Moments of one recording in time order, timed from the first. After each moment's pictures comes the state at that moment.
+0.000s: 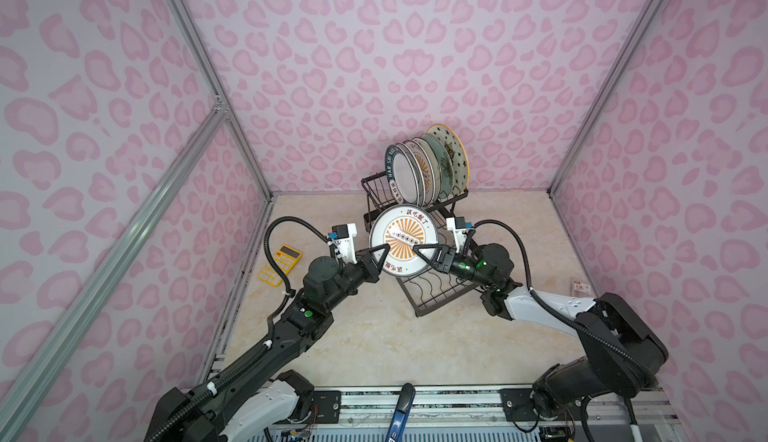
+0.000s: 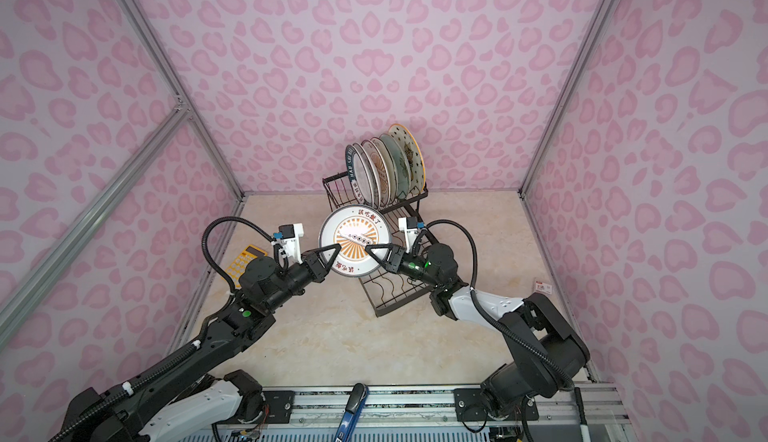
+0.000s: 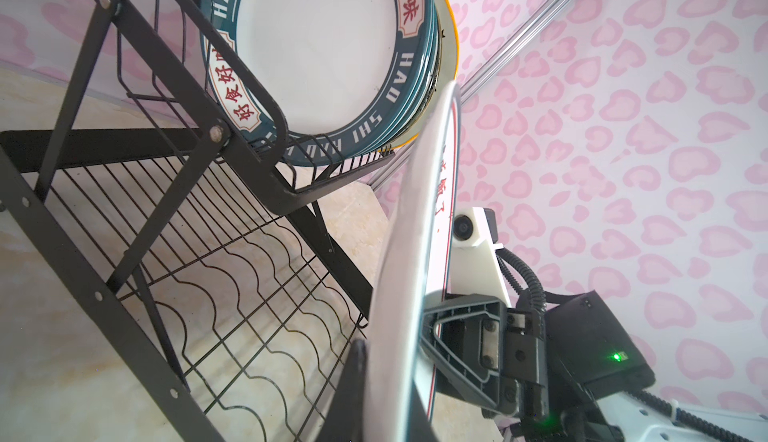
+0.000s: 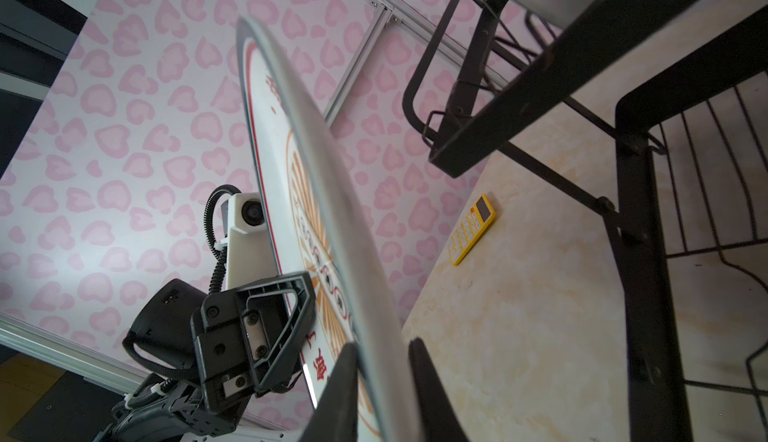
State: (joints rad) left arm -0.58 0.98 0.59 0.34 0.19 -0.76; right arm 0.58 1.51 0.66 0.96 -0.60 1.11
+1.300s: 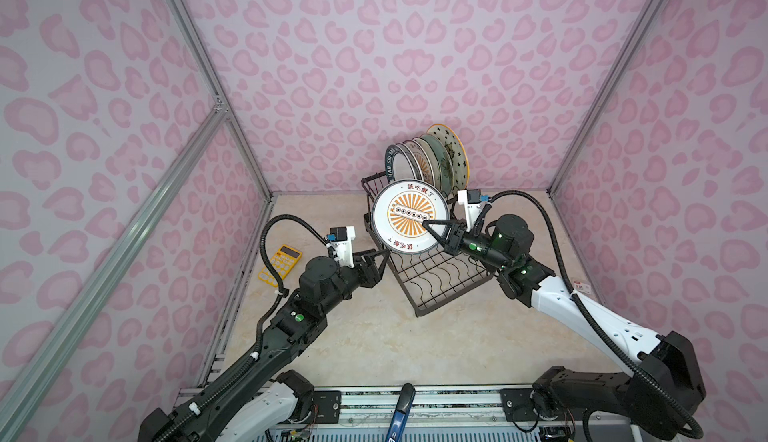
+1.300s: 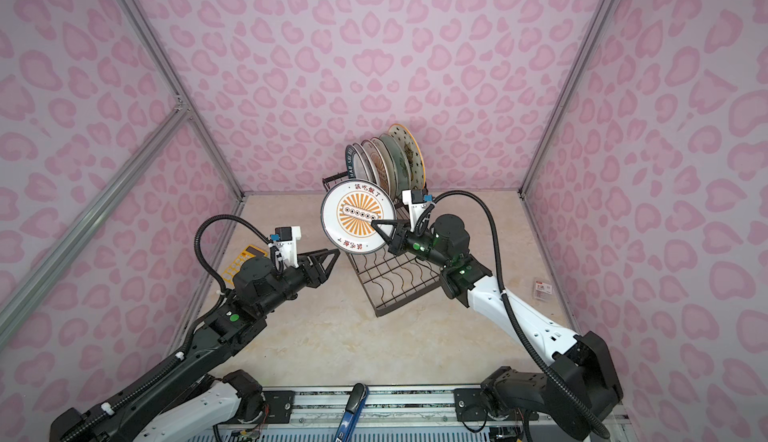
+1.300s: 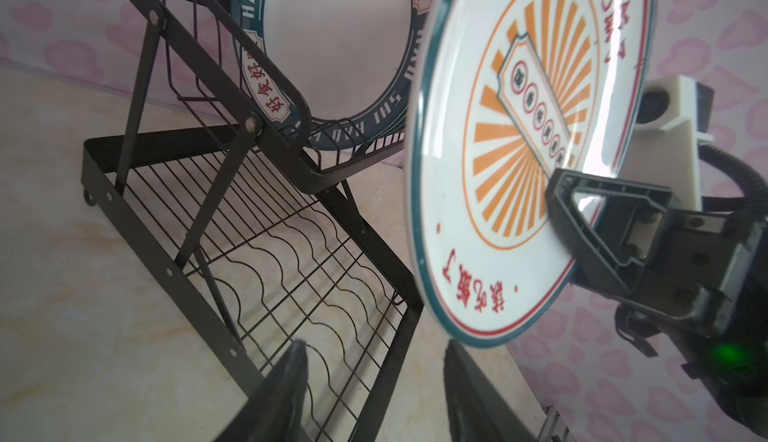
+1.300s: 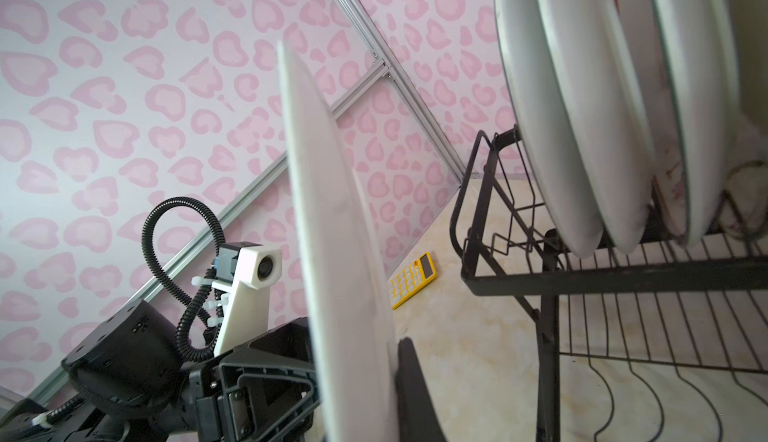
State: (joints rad) left arm -0.58 0.89 0.65 0.07 0.12 -0.63; right arm 0.56 1.28 0.99 0.30 -0.45 0.64
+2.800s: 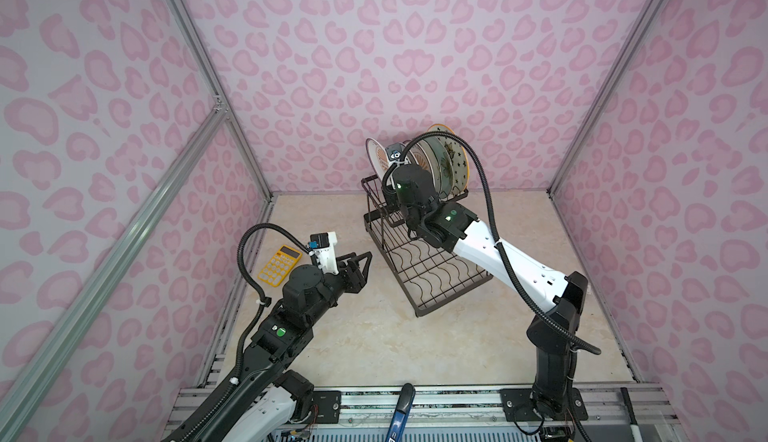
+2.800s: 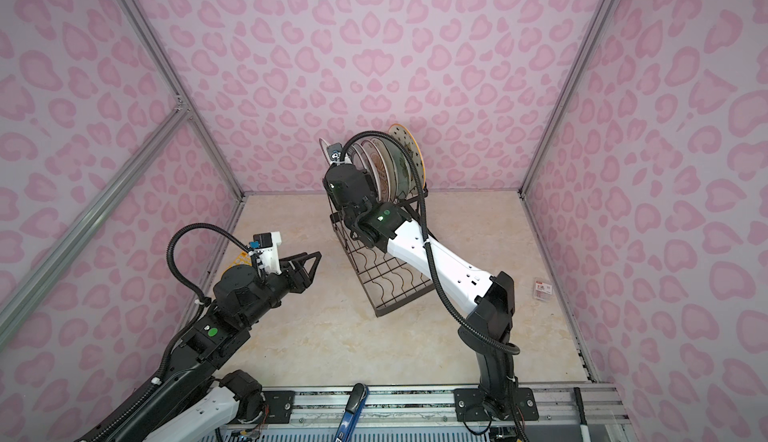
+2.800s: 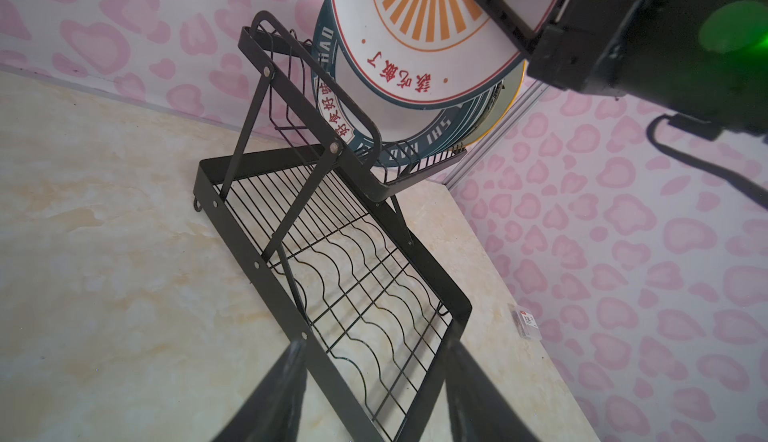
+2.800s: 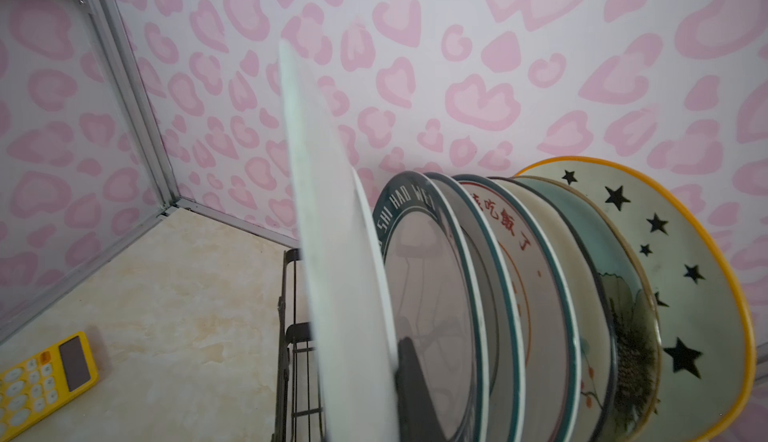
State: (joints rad) left arm -0.54 0.73 0.65 -0.10 0.02 -0.58; right arm 0.88 1.94 2.08 -0.41 0.65 -0.02
